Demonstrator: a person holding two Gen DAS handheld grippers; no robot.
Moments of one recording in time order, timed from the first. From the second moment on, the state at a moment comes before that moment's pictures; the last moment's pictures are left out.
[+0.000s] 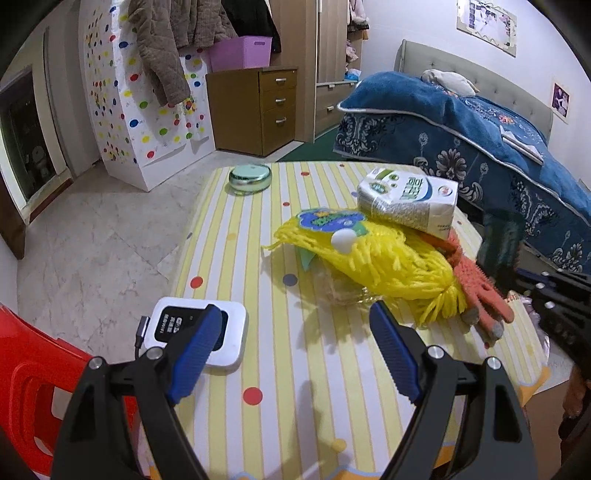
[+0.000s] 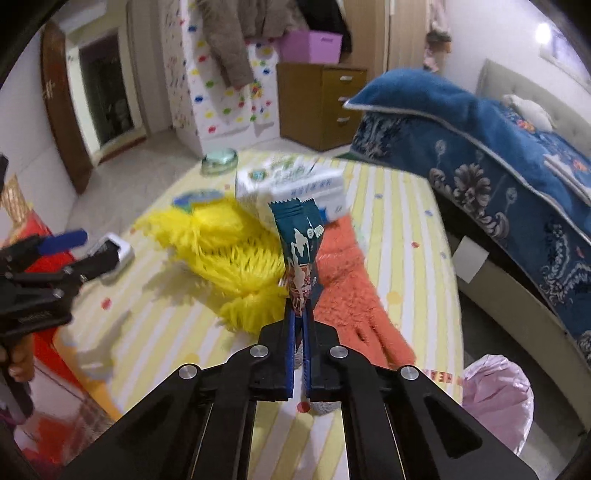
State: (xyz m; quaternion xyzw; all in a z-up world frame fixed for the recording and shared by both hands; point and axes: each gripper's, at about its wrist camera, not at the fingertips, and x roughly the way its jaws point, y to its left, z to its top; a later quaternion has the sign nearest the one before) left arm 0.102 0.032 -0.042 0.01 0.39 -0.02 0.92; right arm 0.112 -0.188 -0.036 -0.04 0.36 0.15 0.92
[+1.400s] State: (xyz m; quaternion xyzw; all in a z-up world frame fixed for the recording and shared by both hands) left arm 0.249 -0.116 -0.040 0.03 0.43 -0.01 0.90; right arm 0.118 -0.291 -0.046 0.02 0.36 0.07 0.93
